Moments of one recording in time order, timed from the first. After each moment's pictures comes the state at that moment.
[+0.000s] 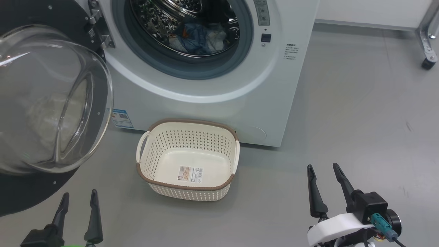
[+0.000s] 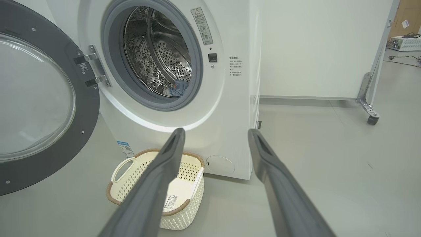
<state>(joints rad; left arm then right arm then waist) 0.12 0.10 -0.02 0.15 -0.33 -0.12 -0.25 0.08 -0.04 0.27 0.11 0.25 -0.07 -0.26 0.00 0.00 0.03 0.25</state>
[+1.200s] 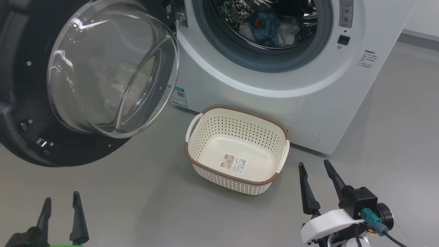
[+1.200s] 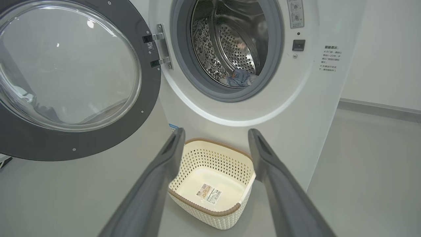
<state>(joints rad) 0.11 0.07 0.08 0.20 -0.33 -0.12 -0.25 0.04 -0.04 0.31 0.14 0.24 -0.07 -0.26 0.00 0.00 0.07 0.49</state>
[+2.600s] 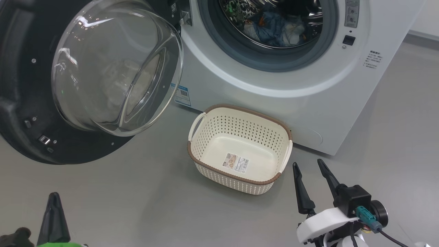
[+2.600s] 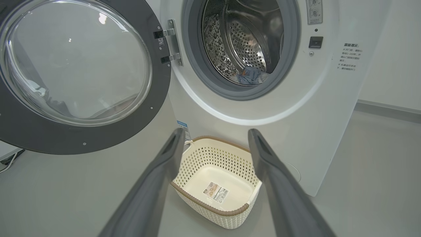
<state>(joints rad) 0.10 0.05 0.11 0.19 -0.37 -0.12 -0.25 0.01 -0.05 0.33 0.17 0.24 -0.07 -0.26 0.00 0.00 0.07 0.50</state>
